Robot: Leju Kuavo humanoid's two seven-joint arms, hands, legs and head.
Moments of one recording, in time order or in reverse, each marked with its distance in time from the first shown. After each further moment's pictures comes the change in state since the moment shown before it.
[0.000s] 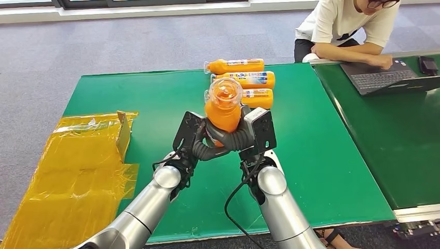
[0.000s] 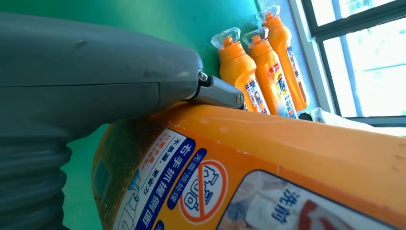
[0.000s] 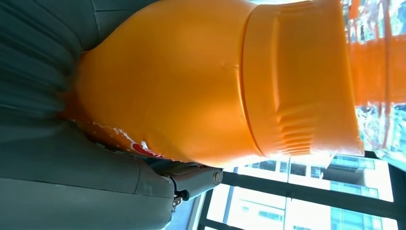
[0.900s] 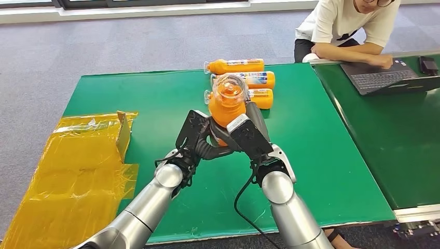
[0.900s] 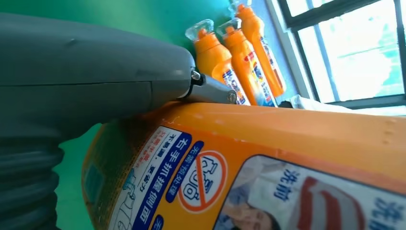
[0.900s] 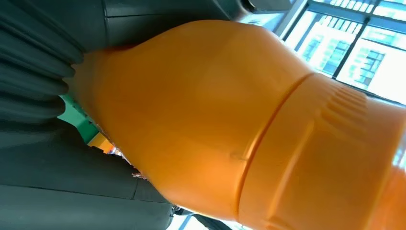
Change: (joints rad) left arm -0.007 0.003 0.008 -0.035 -0.063 -0.012 0.016; right arm 0.032 -0.066 0.001 -0.169 0.410 -0.028 0.138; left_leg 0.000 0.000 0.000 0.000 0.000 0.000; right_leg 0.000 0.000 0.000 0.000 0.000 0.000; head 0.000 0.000
